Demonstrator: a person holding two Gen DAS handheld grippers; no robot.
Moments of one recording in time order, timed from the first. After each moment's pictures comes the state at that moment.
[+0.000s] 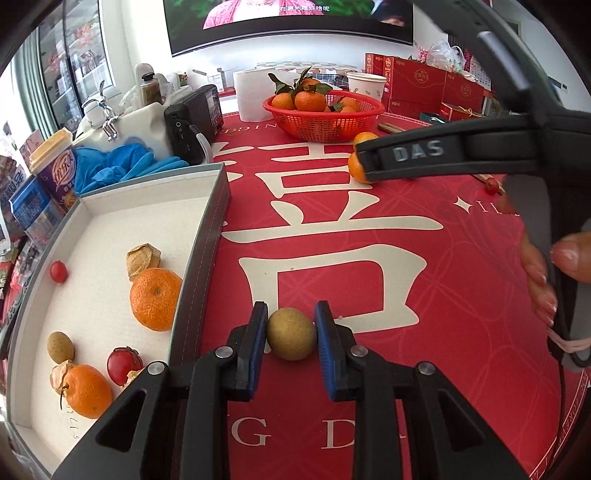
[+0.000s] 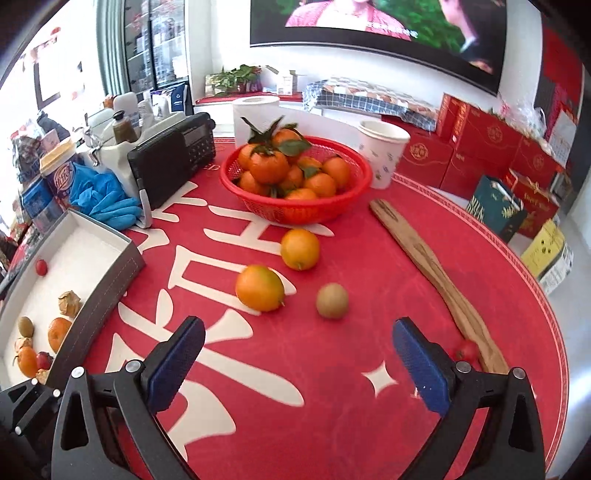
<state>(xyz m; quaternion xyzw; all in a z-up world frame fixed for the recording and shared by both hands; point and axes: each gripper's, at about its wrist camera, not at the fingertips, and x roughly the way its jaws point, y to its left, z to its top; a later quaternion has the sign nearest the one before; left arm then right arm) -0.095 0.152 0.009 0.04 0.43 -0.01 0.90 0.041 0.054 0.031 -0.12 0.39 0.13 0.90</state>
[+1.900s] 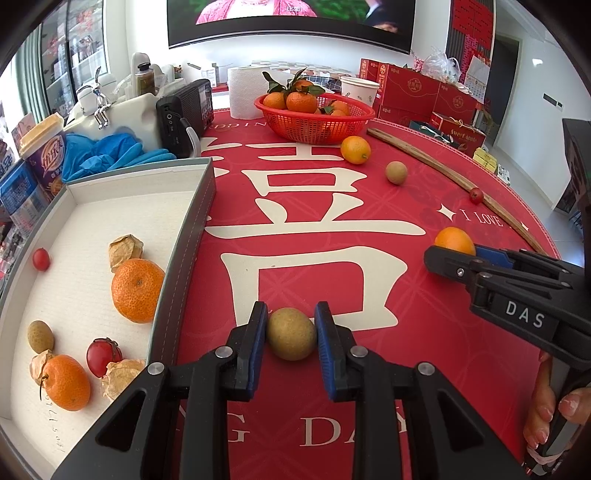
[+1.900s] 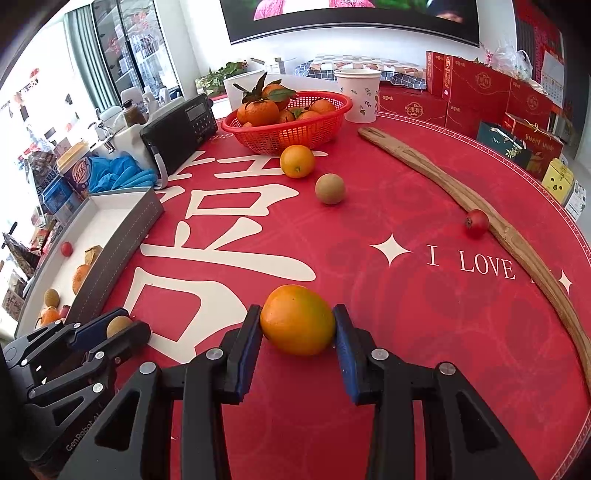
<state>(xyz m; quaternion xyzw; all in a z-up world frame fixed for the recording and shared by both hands) -0.096 0.154 0.010 0.00 0.43 -0.04 0.90 -0.031 -0.002 -0.001 0.01 0.44 0.14 0.89</state>
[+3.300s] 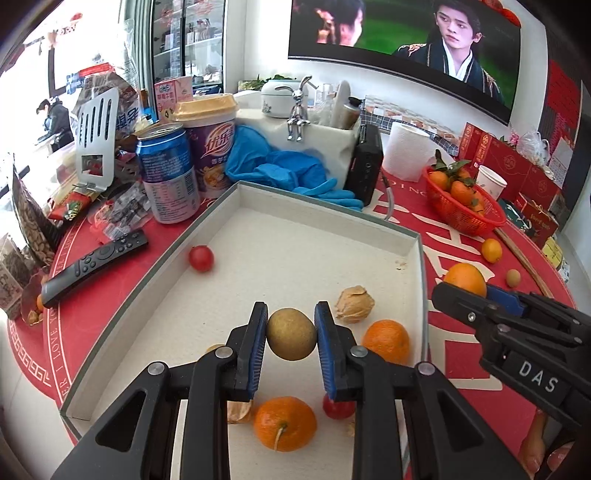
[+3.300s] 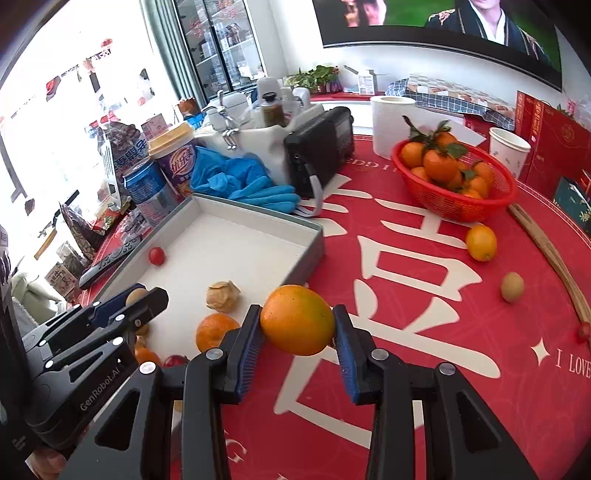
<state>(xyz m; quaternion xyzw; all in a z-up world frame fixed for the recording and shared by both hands) -0.110 0.300 0.044 -0.09 0.38 0.15 0.91 -0.018 0.149 0.036 -0.03 0.40 0.29 0.87</state>
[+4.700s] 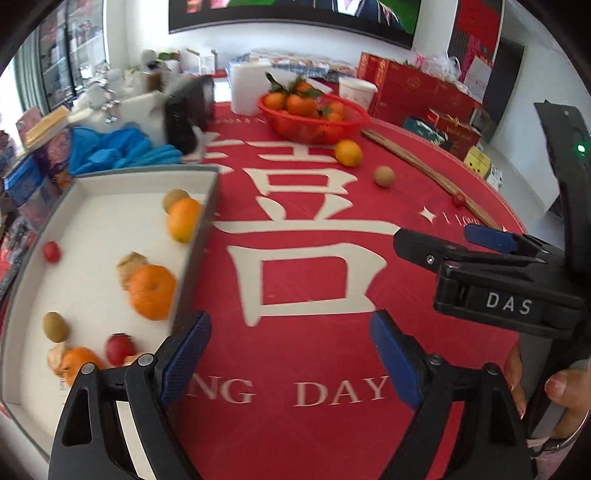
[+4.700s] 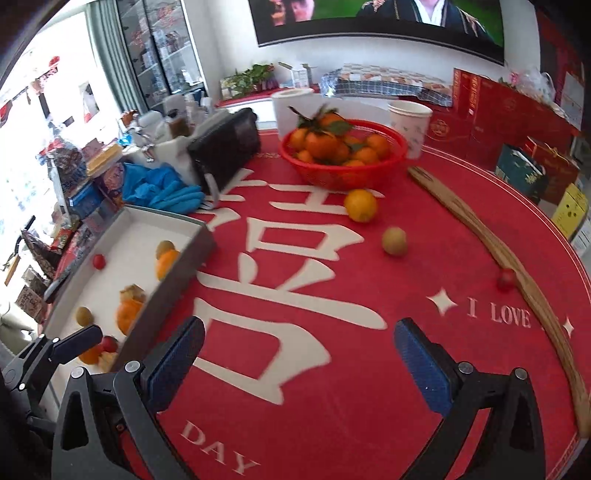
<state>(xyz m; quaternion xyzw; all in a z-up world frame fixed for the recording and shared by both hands) -0.097 0.152 0.031 -0.02 0.48 -0.05 0.88 -0.026 0.021 0.030 -0.01 0.44 0.14 0.89</state>
